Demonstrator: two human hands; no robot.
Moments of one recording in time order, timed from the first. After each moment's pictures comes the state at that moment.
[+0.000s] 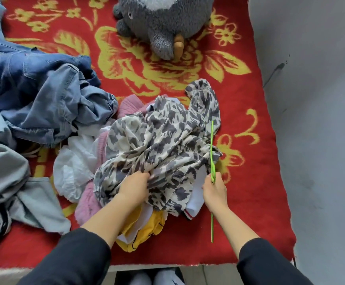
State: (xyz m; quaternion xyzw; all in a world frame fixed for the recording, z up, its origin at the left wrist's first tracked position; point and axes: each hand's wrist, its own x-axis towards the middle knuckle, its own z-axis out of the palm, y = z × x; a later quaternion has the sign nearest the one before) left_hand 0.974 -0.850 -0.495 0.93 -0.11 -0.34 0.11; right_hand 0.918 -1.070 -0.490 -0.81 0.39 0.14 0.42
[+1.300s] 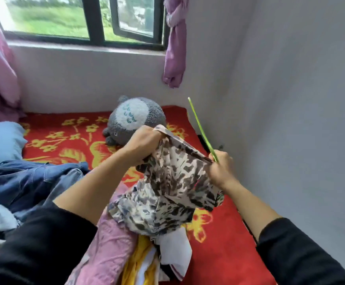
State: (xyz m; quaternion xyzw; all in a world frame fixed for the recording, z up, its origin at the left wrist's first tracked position) left_hand 1.049 -0.912 -0.122 0.84 -0.13 -0.10 0.51; right_hand 0.957 -1.115 -0.183 -0.90 0.19 -0.18 0.35
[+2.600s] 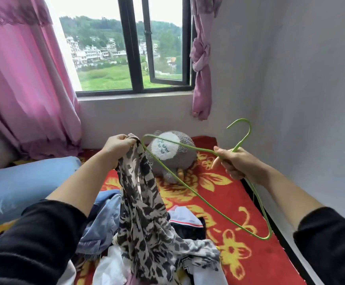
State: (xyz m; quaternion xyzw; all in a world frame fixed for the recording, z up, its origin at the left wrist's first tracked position) left_hand 1.060 -0.790 -0.059 0.84 0.04 0.02 0.54; right_hand 0.962 -1.104 -0.085 -0.79 -0.01 0.05 0.61
